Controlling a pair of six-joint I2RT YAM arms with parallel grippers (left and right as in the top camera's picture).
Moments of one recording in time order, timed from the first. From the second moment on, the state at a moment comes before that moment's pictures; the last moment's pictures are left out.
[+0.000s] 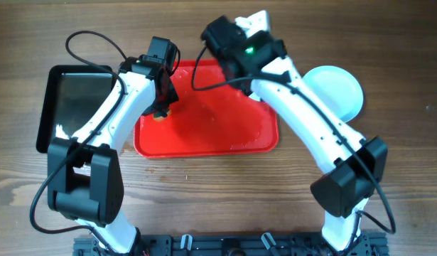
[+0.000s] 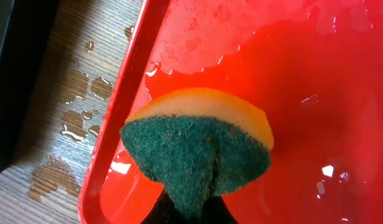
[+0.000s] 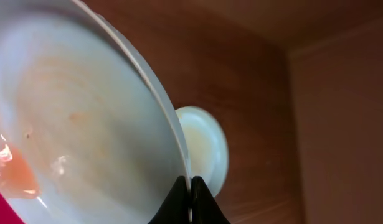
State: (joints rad) left arm -0.26 1.83 1.38 -0.94 -0.22 -0.67; right arm 0.66 1.99 1.99 -1.35 0.93 0.35
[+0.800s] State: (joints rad) left arm -0.26 1.83 1.36 -0.93 -0.22 -0.67; right arm 0.80 1.99 1.99 -1.30 1.05 0.18
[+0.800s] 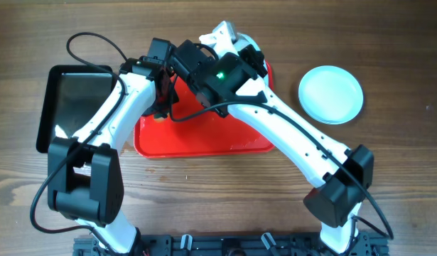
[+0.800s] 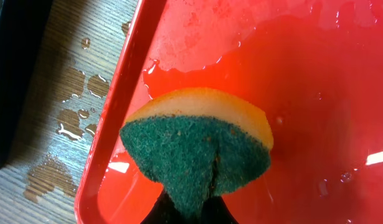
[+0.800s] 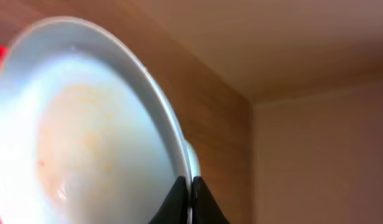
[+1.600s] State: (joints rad) left arm -0.26 1.83 1.36 -0.92 -0.22 -0.67; right arm -0.29 1.90 1.50 -0.92 0.01 0.10
